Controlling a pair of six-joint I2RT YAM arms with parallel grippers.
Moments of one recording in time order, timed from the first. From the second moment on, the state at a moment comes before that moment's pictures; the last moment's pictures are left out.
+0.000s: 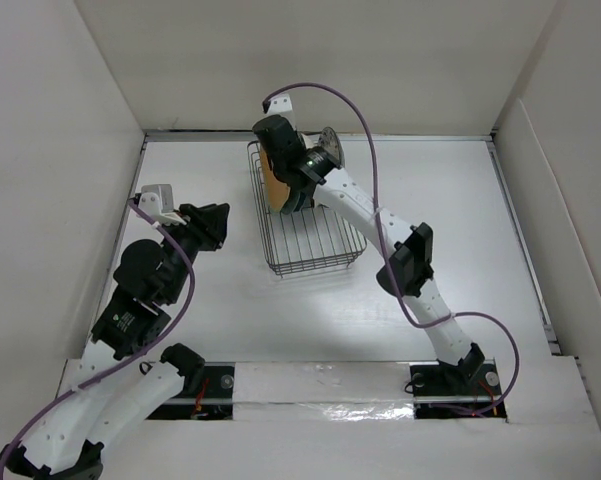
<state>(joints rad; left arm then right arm) -0.57 0.59 0.86 -0.24 -0.29 -0.44 0.83 2.38 2.60 -0.70 0.66 0.23</state>
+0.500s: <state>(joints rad) -0.57 0.61 0.86 -0.24 -0.29 -0.44 0.83 2.46 2.60 -0.66 0.63 0.24</state>
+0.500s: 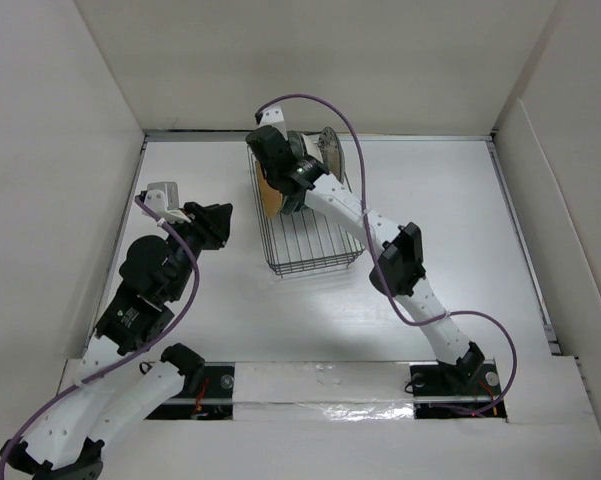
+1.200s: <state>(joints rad) -0.57 0.63 0.86 -0.23 -0.32 -0.44 0.84 2.21 2.29 -0.39 0.55 0.24</state>
